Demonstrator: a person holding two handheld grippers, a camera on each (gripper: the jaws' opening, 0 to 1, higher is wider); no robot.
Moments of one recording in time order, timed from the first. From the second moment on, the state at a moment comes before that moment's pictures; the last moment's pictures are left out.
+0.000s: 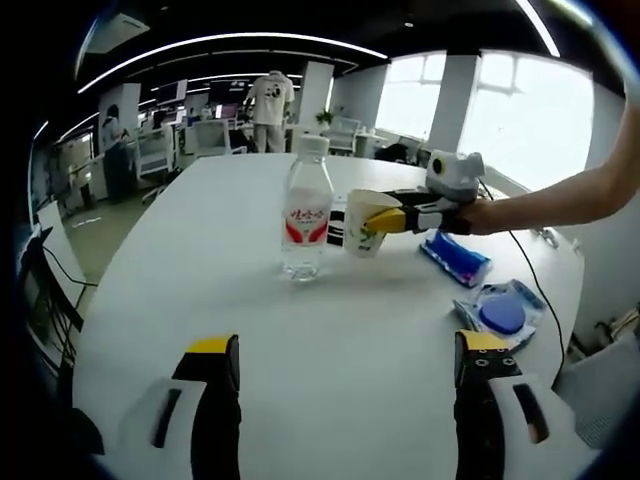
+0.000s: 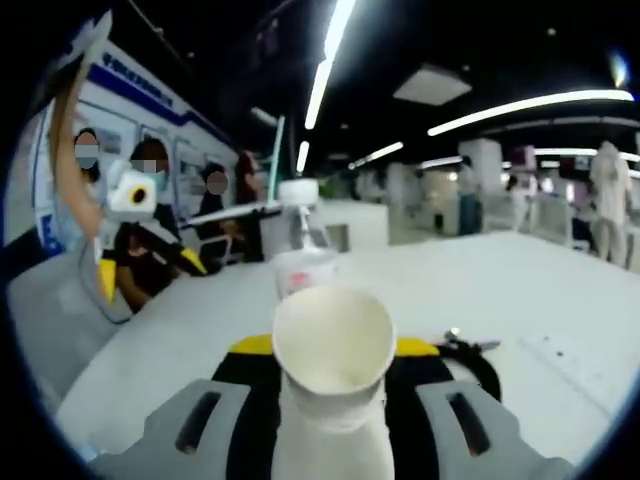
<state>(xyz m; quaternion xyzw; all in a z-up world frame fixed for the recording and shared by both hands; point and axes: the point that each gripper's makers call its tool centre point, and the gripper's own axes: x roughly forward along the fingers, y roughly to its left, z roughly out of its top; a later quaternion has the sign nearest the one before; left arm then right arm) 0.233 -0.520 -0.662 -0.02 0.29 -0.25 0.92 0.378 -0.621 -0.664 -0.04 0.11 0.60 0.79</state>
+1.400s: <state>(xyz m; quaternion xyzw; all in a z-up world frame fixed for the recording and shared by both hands) 0.236 -0.511 -0.666 -0.02 0.30 -0.24 0.92 0.376 -0.620 -0.689 -0.02 0.13 0.61 0.78</state>
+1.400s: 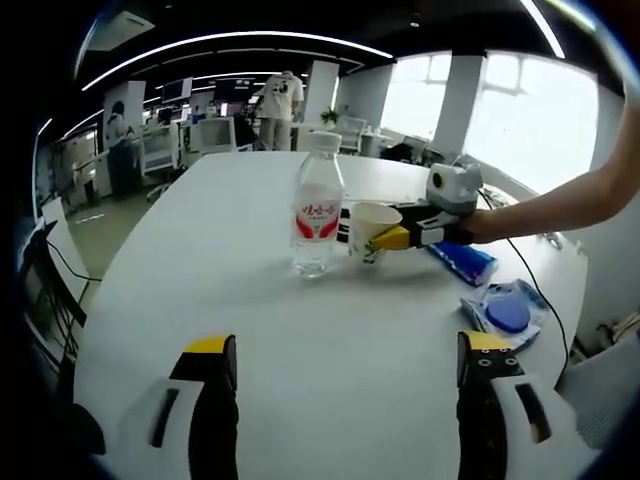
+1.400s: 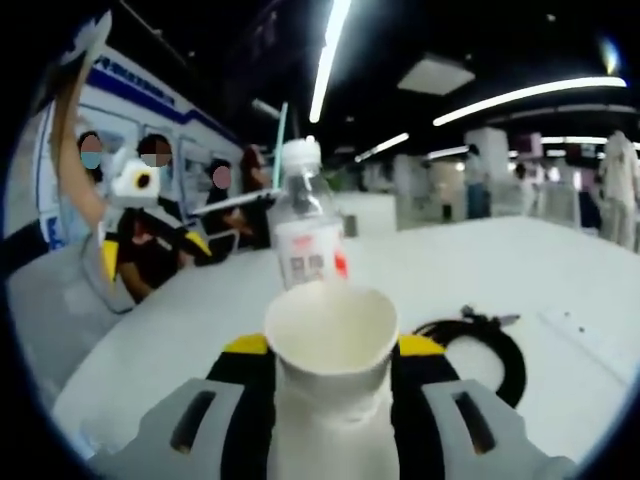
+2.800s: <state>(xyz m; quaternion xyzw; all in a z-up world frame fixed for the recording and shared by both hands) 0.236 -0.528 -0.652 -0.02 0.28 -0.26 0.92 0.381 -0.738 -0.649 0.09 0.14 0.37 0.92</state>
